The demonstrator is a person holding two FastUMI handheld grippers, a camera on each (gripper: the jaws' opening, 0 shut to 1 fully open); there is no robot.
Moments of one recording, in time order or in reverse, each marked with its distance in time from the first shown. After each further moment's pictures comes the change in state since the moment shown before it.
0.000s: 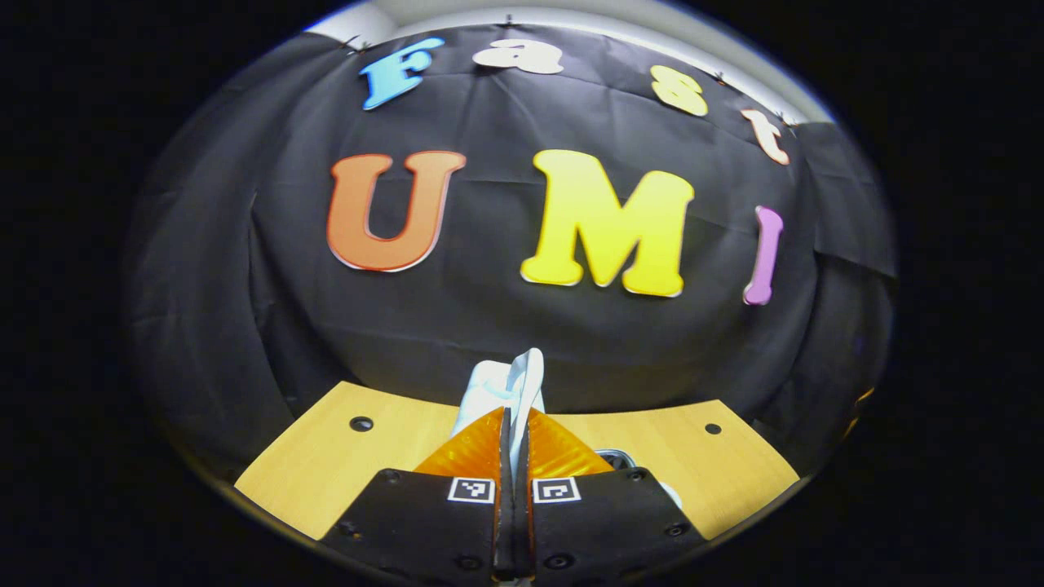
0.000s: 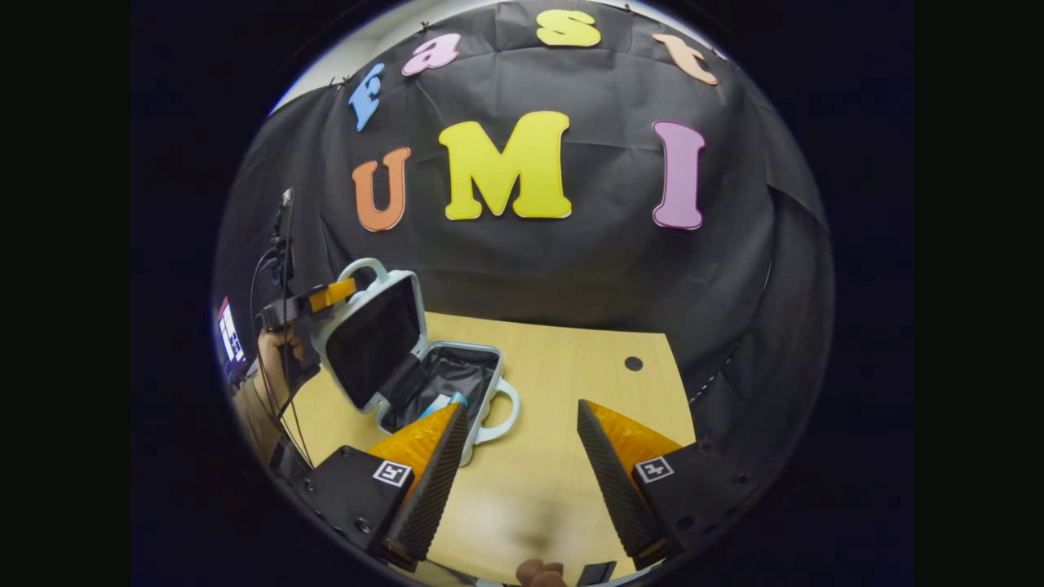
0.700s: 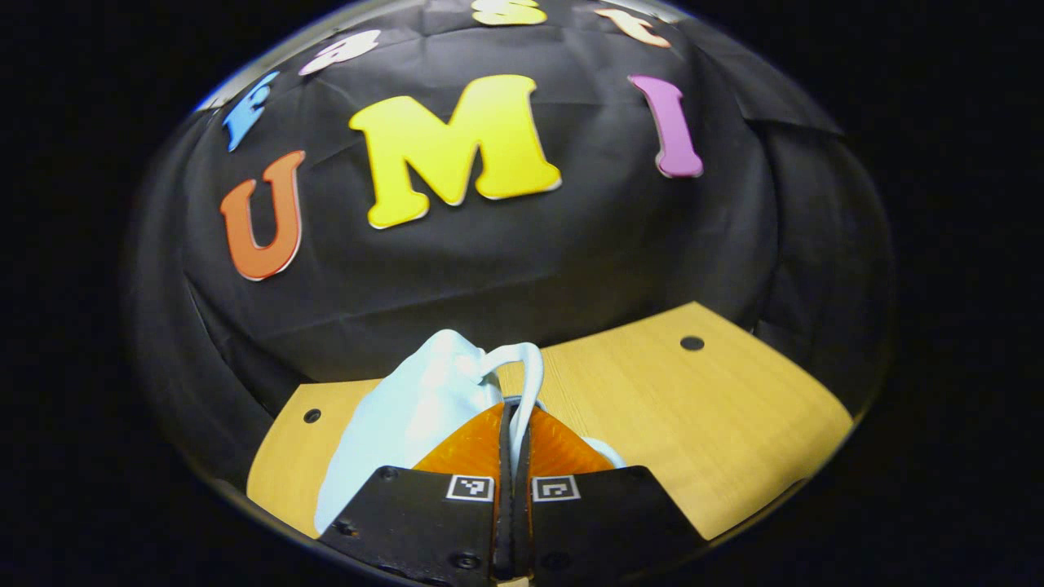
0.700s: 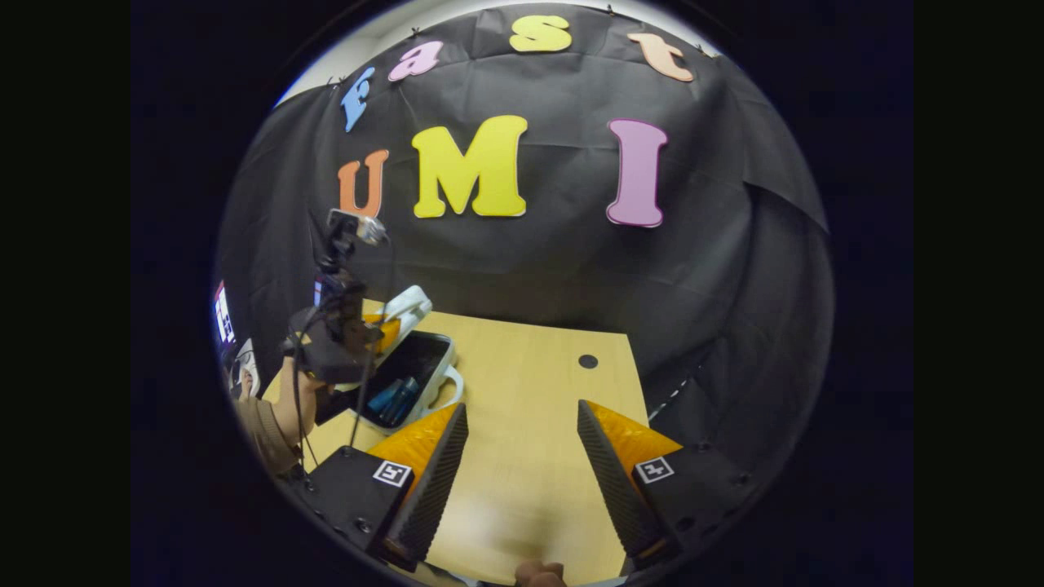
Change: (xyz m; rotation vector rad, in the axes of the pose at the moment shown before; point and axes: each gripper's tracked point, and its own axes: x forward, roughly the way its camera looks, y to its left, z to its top) left arm 0.050 -0.160 -0.131 0.423 0.217 -0.043; right arm -0.020 -0.103 -0.033 -0.008 -0.004 -0.075
